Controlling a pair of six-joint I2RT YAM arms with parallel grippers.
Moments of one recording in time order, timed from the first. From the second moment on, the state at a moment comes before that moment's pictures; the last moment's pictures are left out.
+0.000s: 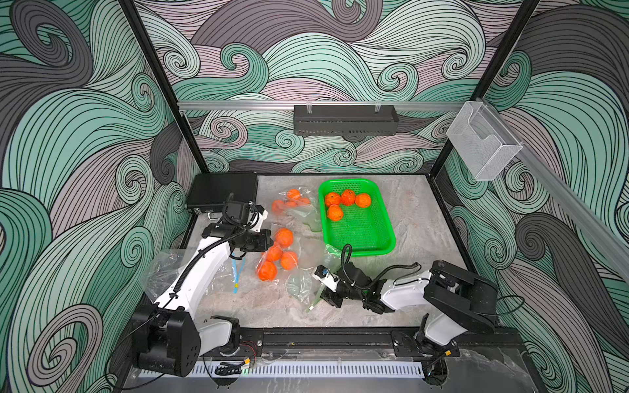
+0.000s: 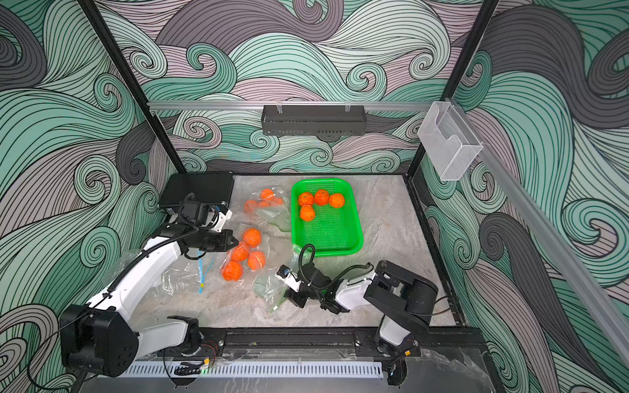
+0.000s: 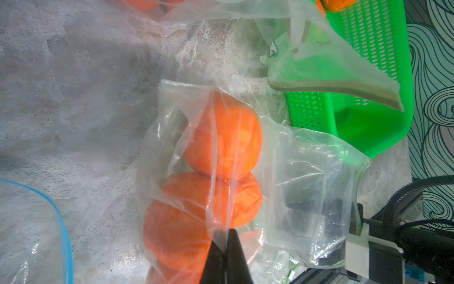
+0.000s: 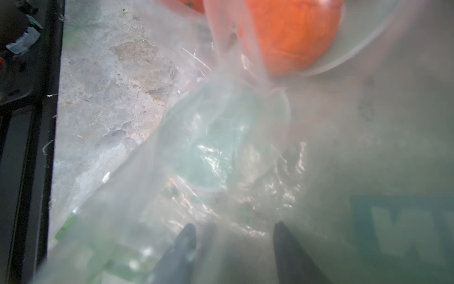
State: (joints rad) left arm -0.15 1.22 0.97 -0.82 0.40 -0.12; right arm 1.04 1.62 0.42 0.53 -0.13 -0.07
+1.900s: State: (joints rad) left arm -0.23 1.26 0.97 -0.71 0.38 -0.07; right arm 1.04 1.66 0.38 0.70 -0.17 -0.04
